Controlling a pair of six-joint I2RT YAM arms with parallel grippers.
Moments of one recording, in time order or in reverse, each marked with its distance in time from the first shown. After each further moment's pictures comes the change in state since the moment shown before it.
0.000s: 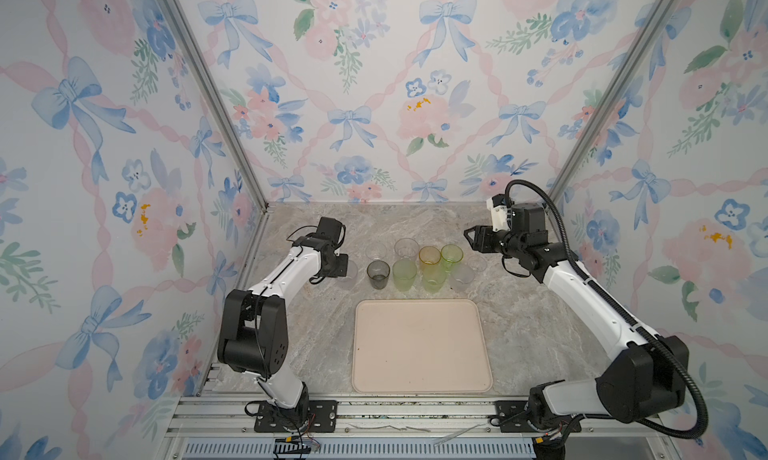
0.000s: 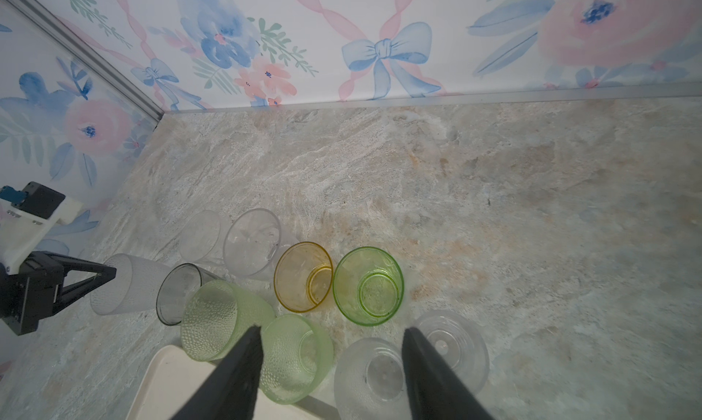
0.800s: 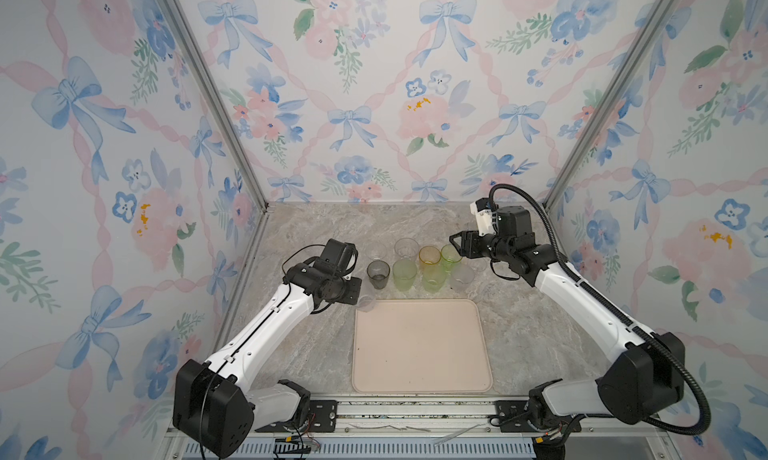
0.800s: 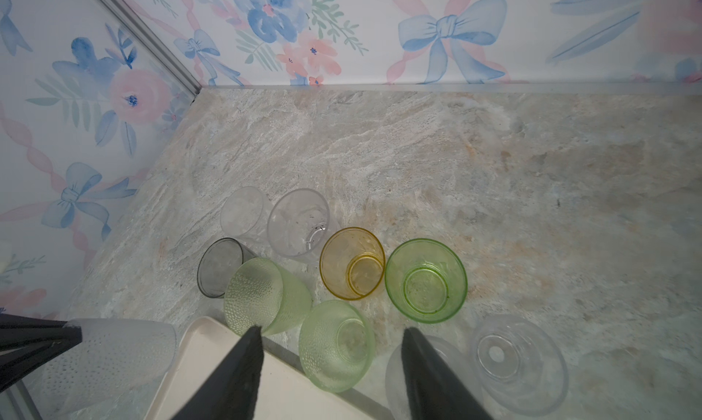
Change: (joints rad) left arm -0.246 -0.394 -0.182 -0.146 0.075 -0.096; right arm 0.112 0.000 -0.005 -0.001 -0.014 0.007
